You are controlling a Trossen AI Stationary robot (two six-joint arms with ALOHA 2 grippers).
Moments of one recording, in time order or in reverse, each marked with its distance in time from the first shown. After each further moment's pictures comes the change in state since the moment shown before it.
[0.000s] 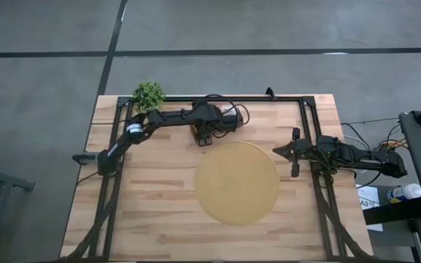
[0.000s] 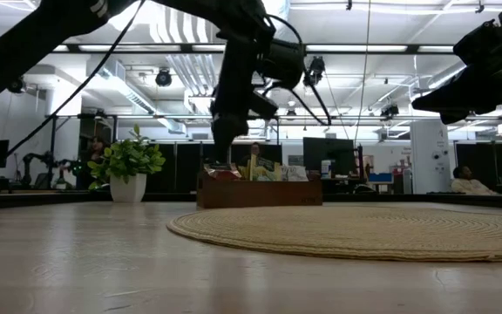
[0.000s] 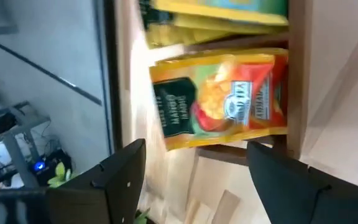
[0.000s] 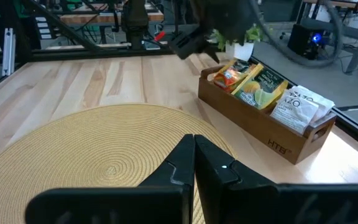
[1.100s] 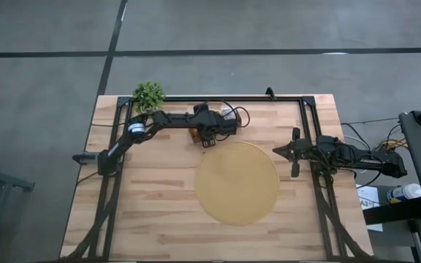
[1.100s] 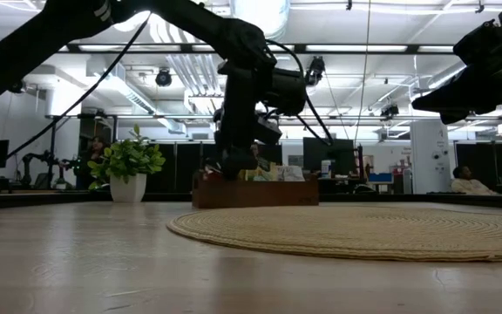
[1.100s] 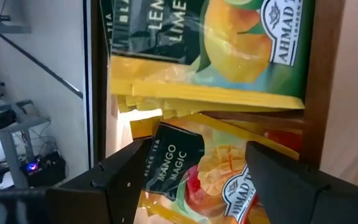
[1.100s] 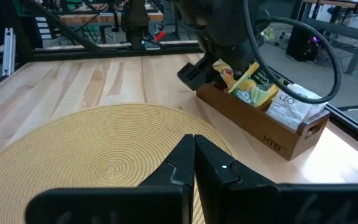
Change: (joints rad) left arm 0.016 0.019 -0.153 0.271 -0.052 -0.031; right arm 0.000 0.000 0.000 0.000 0.000 0.000
